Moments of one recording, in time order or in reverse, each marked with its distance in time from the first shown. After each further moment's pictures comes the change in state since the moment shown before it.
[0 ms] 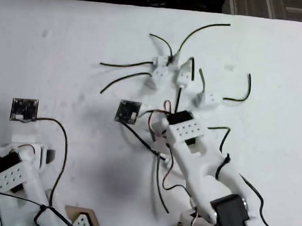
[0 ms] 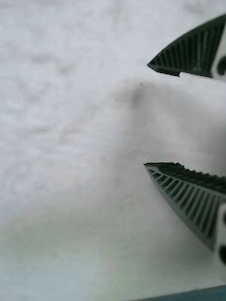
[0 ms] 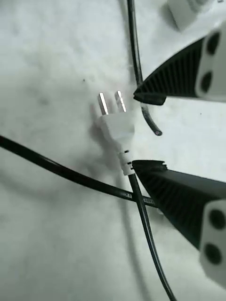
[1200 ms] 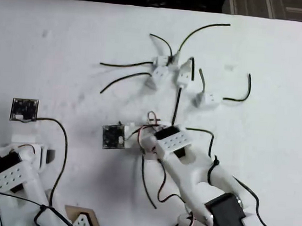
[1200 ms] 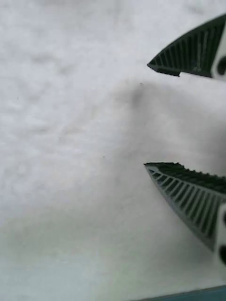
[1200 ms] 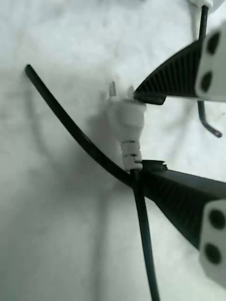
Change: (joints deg) left arm 0.0 0.0 0.0 0.0 0.0; right arm -7.9 1.0 9.5 -17.6 9.1
